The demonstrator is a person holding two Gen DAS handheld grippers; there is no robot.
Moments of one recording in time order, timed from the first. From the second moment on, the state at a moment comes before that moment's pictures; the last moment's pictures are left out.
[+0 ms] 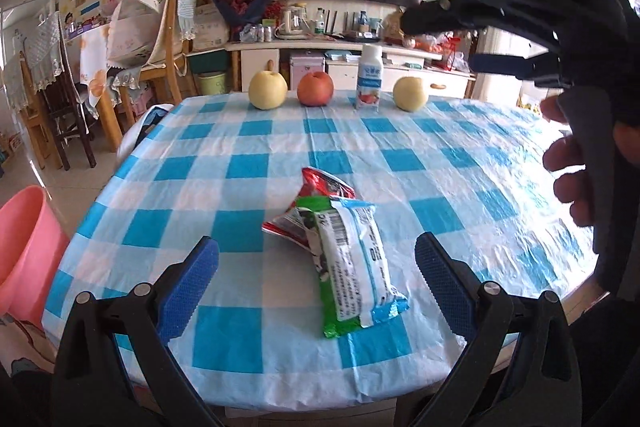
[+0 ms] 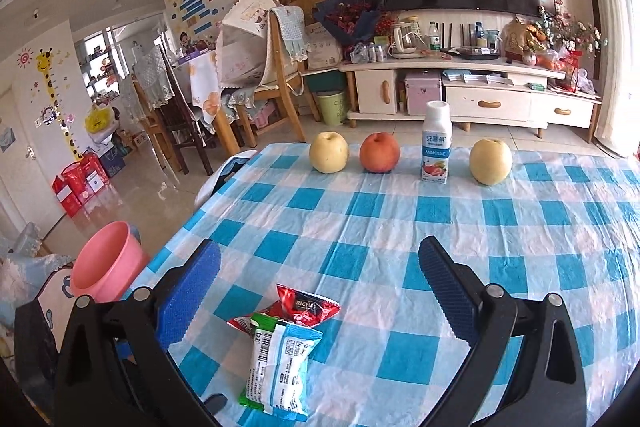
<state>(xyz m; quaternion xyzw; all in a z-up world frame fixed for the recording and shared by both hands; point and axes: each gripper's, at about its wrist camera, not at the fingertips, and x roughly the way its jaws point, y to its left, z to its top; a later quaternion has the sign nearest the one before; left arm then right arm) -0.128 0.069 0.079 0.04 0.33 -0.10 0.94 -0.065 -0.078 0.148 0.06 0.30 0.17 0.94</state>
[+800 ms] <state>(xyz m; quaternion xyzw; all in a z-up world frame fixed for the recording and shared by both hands) -0.086 0.031 0.030 0.07 0.39 -0.02 0.92 -0.043 -0.096 0.116 0.06 0.38 0.15 0.91</state>
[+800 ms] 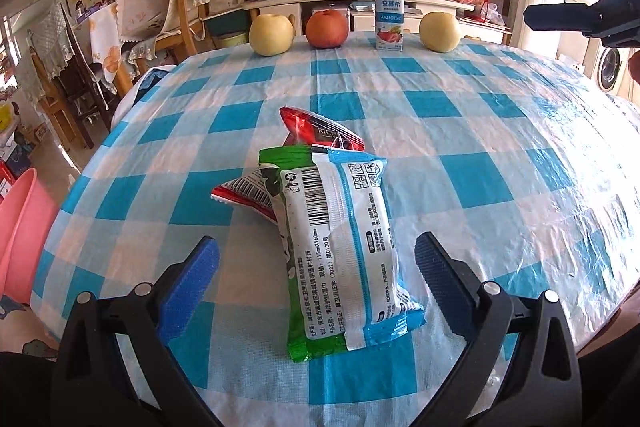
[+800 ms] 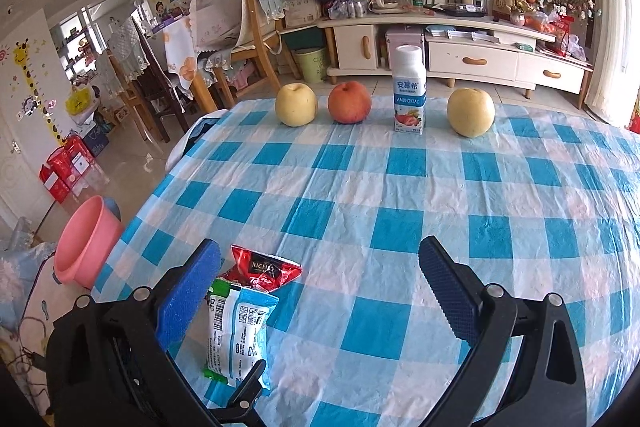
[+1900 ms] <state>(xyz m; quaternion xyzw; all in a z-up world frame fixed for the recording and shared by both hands) -0.078 0.085 0.058 -0.06 0.39 -0.10 0.91 -0.014 -0.093 0.059 0.17 0.50 0.16 0.84</state>
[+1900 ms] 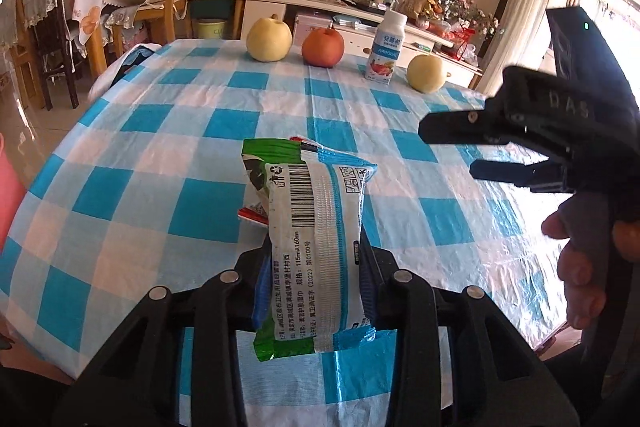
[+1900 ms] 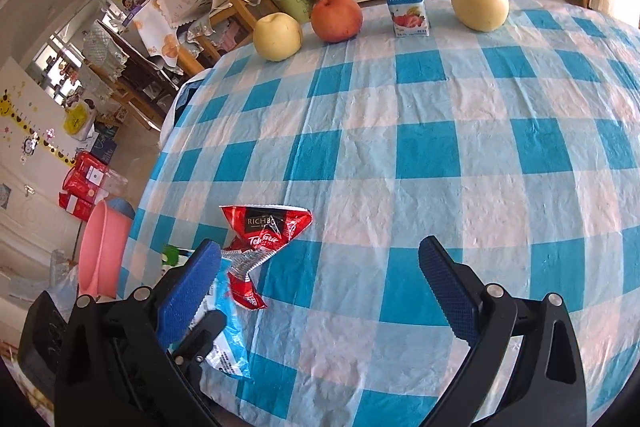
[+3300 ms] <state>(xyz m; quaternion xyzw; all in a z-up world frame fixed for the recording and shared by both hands) -0.051 0.220 0.087 -0.13 0.36 0.00 0.92 0.015 0.020 0.014 0.10 0.52 0.15 0.83</state>
